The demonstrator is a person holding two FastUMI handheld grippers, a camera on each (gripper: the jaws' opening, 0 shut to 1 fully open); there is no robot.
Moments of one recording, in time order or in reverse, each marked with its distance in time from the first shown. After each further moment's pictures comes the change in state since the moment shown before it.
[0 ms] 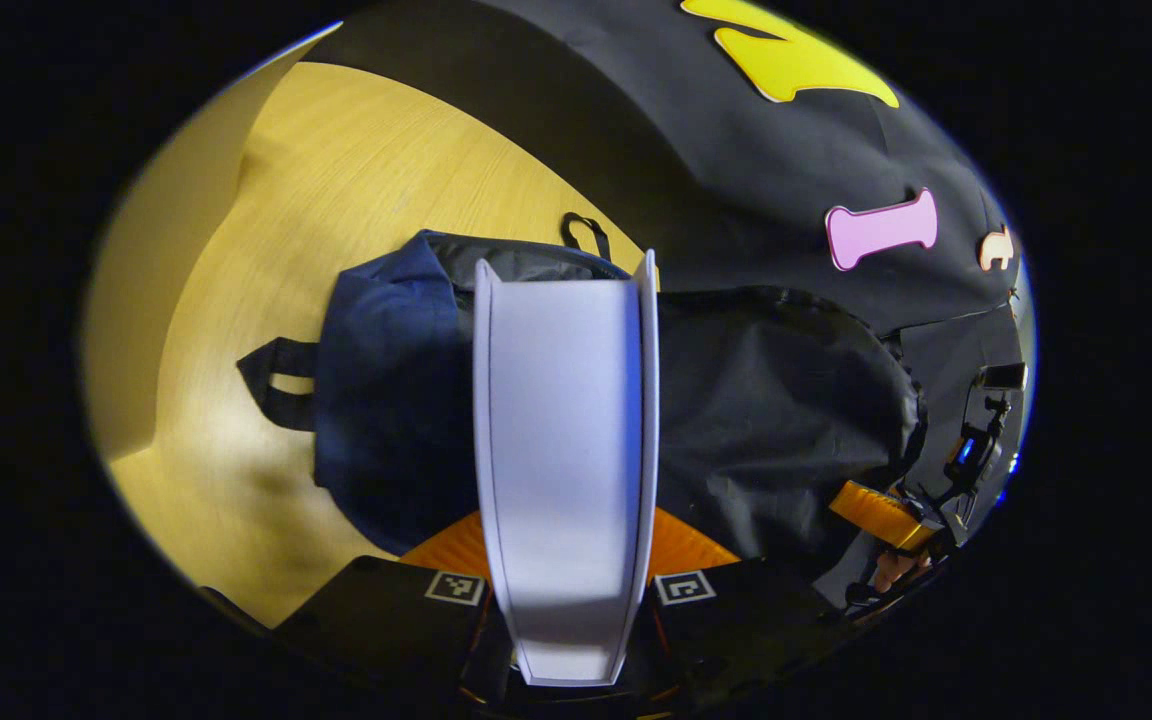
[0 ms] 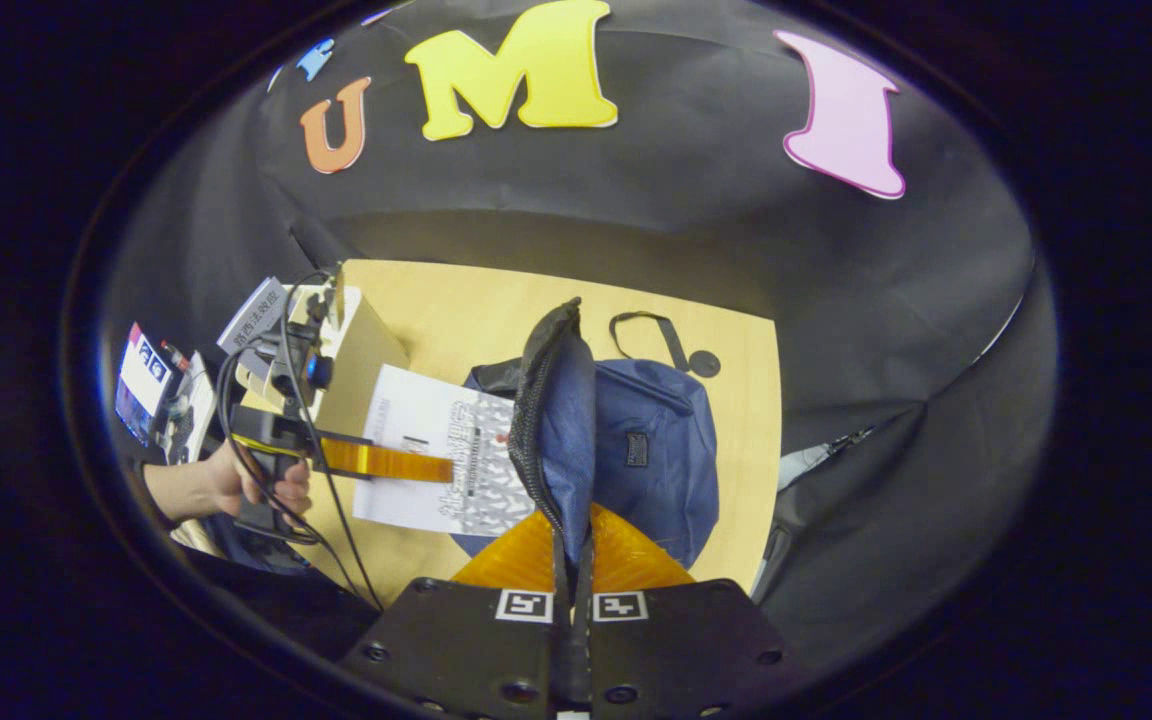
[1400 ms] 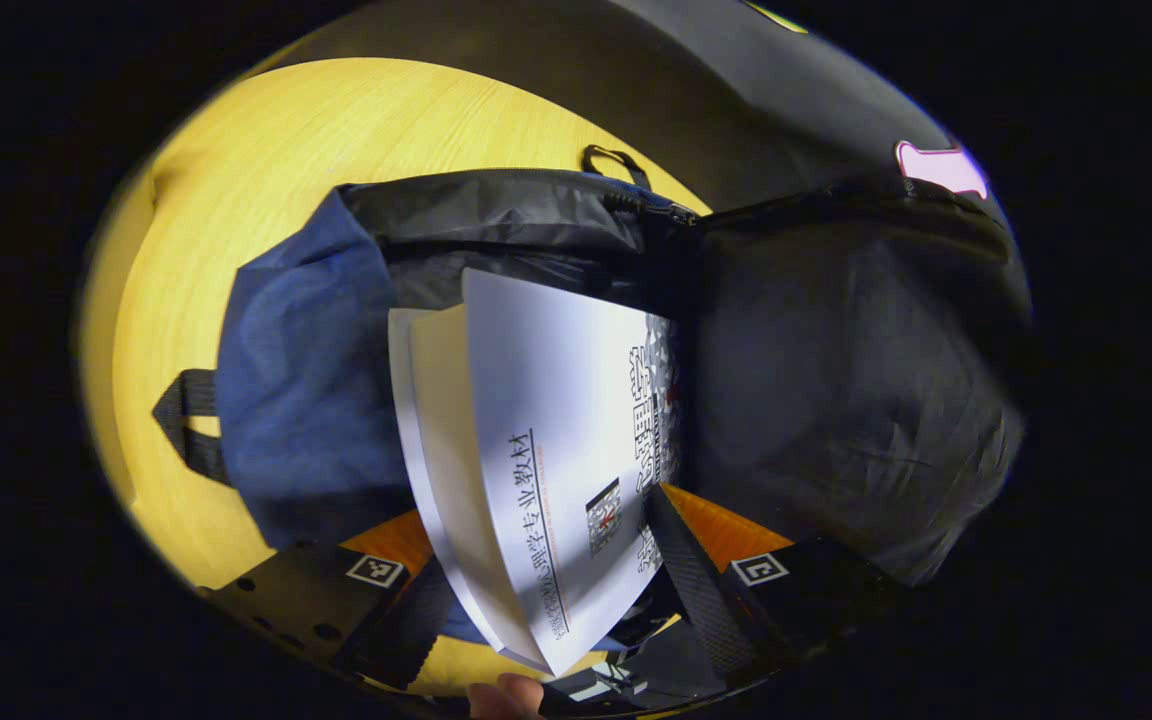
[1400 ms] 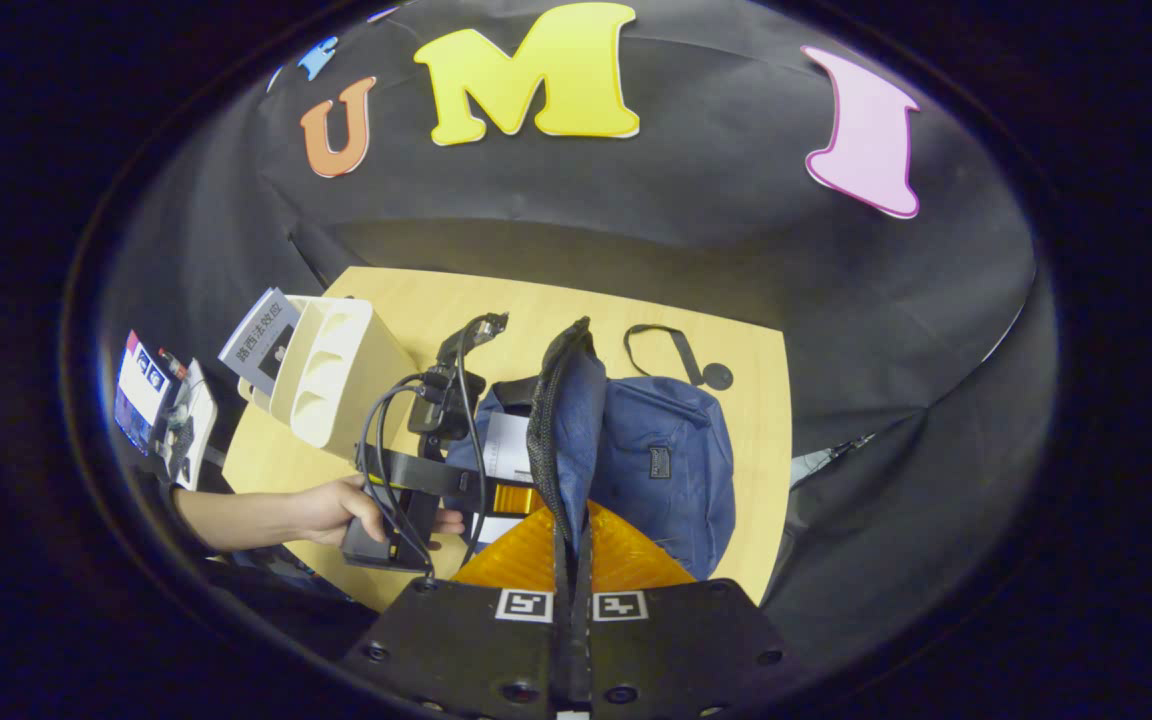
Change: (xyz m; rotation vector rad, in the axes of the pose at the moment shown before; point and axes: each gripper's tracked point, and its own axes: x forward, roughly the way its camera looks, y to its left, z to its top) left arm 0.073 0.026 -0.005 0.052 0.171 0.230; right arm 0.001 0.029 0.018 0.010 -0.002 -0.010
